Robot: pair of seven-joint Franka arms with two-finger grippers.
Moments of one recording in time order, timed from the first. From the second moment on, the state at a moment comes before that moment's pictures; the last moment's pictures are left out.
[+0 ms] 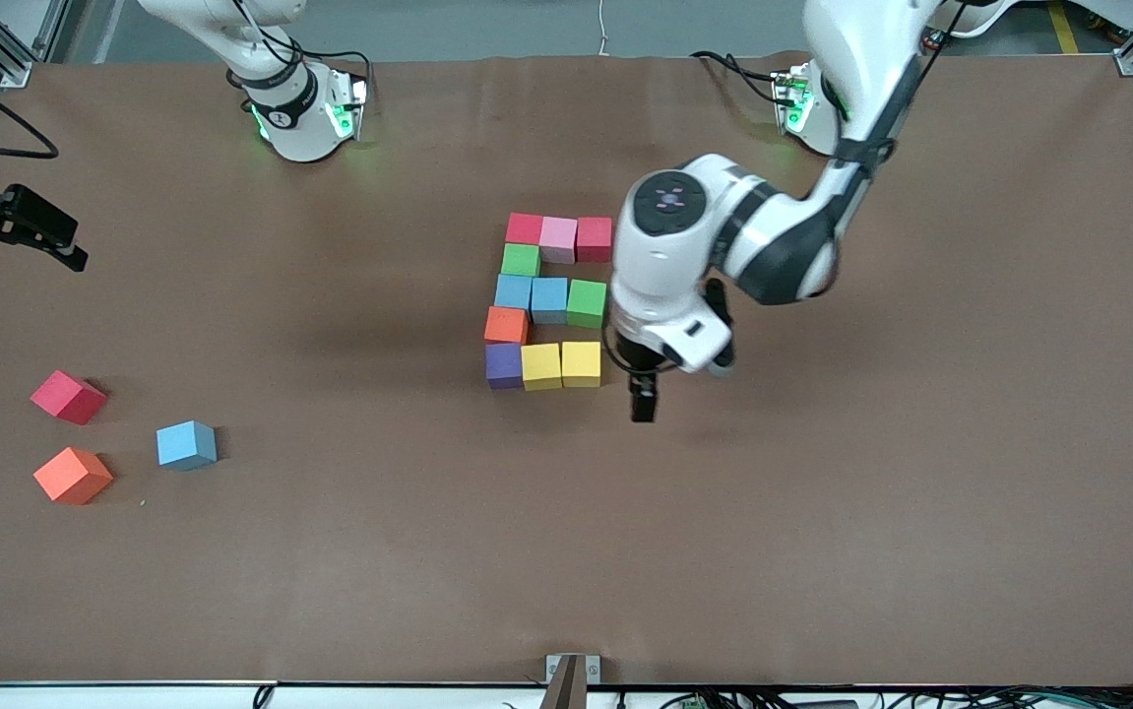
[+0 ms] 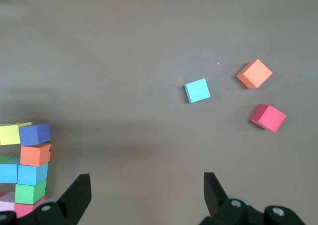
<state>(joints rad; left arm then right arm) -0.42 0.50 -0.21 -1.50 0.26 2.19 -2.27 -0.06 -0.03 0.05 -1.54 0.03 1.59 -0.01</state>
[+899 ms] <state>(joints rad) -0.03 0.23 -0.19 -1.55 0.10 2.07 -1.28 -0.06 -0.03 0.05 -1.54 0.03 1.59 -0.01</state>
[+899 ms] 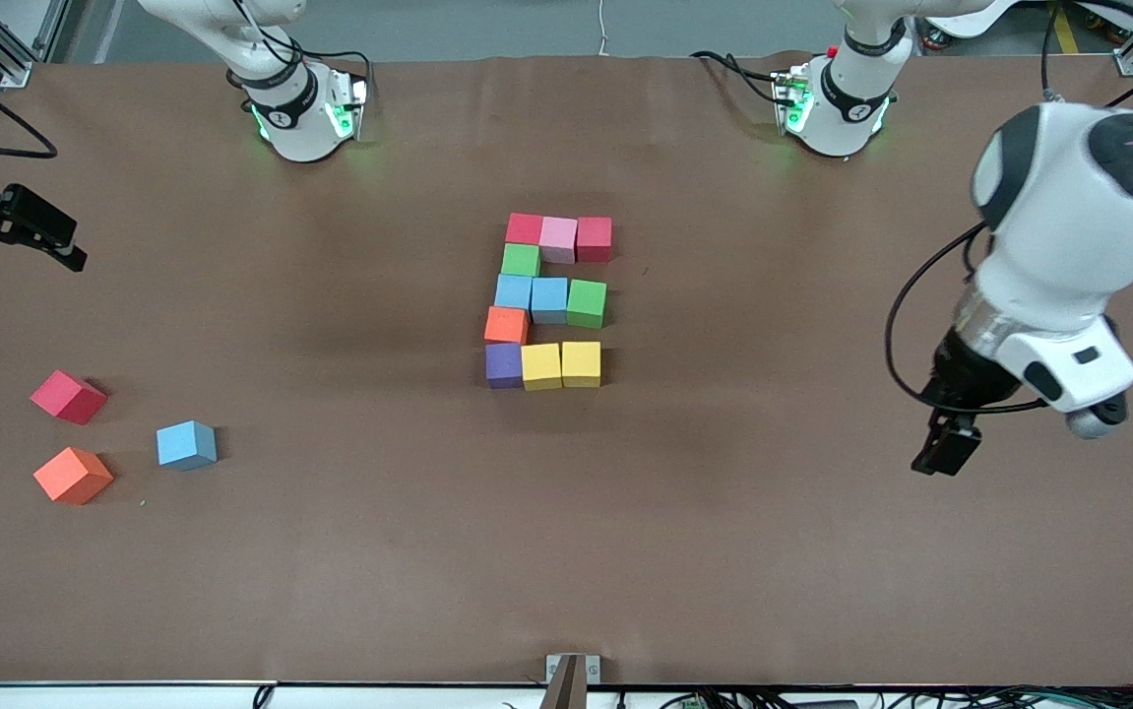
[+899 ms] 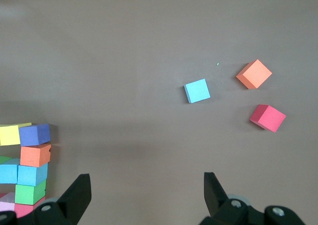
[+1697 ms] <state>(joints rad) -0.01 0.04 -0.03 -1.58 -0.05 1.76 -0.27 -0.06 -0.03 0.04 -1.53 0.03 1.59 -0.01</state>
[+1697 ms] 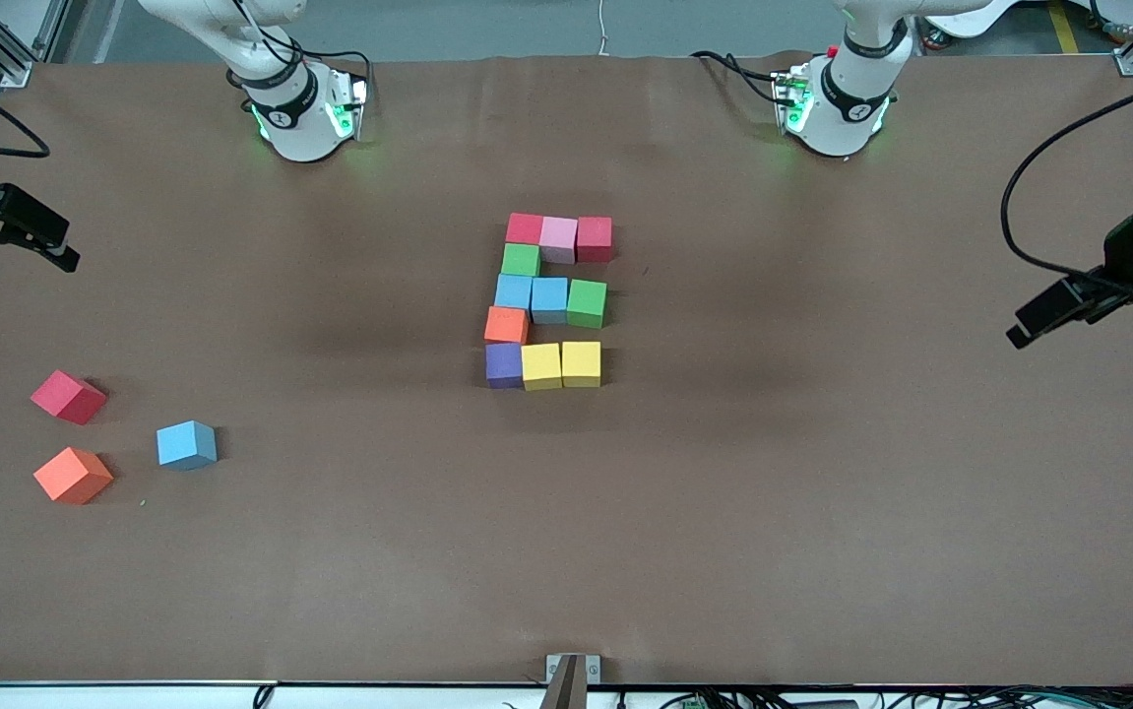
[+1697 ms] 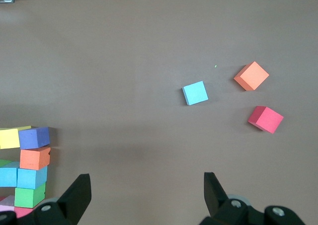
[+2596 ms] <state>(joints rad) -0.02 -0.13 0.00 -1.69 -0.03 1.67 -0.03 -0.06 -0.03 0.04 -1.53 0.03 1.59 -0.01</state>
